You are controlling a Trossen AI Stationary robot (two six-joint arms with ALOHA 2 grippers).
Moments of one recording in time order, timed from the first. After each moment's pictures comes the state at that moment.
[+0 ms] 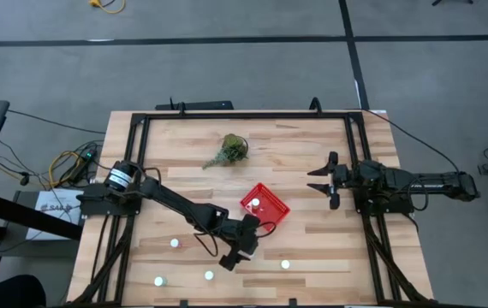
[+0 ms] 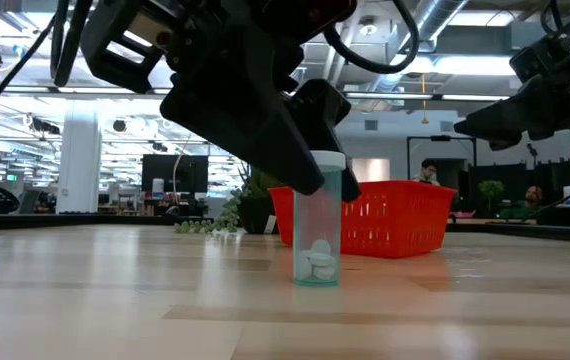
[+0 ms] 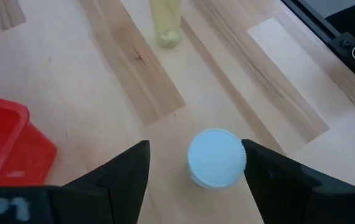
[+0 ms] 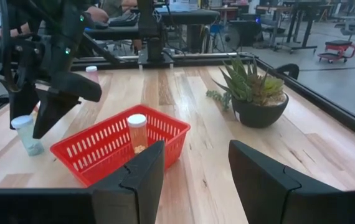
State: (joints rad) left arm -0.35 2.00 1.27 -0.08 0.13 0.14; right arm -0.06 0.19 0.01 0.01 0.00 -0.03
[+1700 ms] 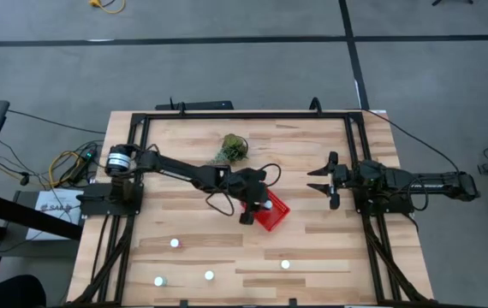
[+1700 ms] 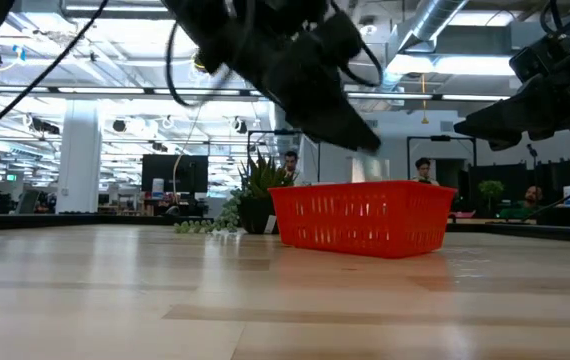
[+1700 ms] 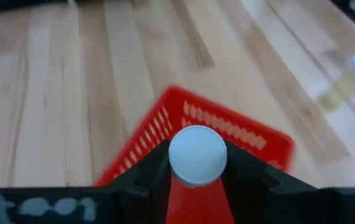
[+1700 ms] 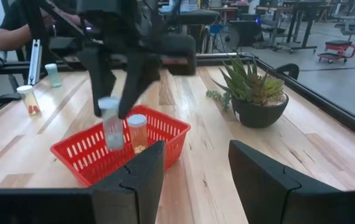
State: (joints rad) left arm -0.03 1.94 1.27 0.03 0.17 0.16; right arm -0.06 0.19 0.01 0.01 0.00 -0.03
